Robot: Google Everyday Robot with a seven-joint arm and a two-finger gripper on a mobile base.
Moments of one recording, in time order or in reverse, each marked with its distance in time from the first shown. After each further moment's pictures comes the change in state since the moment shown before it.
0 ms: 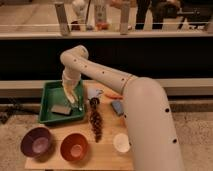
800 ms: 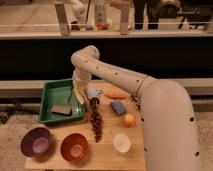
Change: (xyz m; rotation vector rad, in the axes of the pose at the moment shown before) arm -0.042 0.042 -0.027 -0.053 0.000 0.113
